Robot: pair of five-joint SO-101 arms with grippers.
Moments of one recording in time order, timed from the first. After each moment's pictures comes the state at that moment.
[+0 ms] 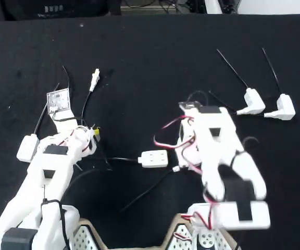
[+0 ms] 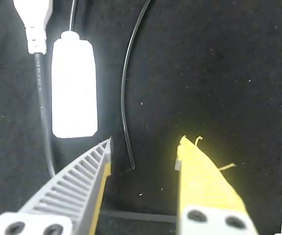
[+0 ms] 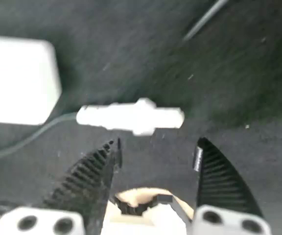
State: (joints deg) left arm -1.9 -33.0 69.5 24.8 13.3; right arm -2.1 -4.1 41.6 78.2 3.5
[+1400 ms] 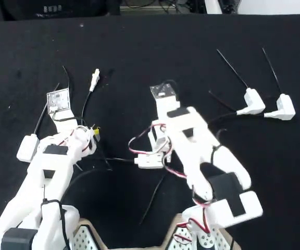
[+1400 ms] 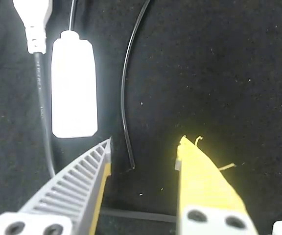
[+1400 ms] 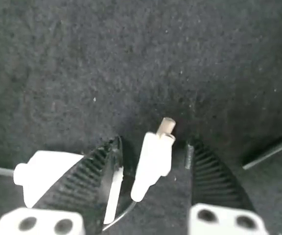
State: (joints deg) left arm -1.9 -33.0 69.5 24.8 13.3; right arm -16.7 0.6 40.4 54.5 -4.4
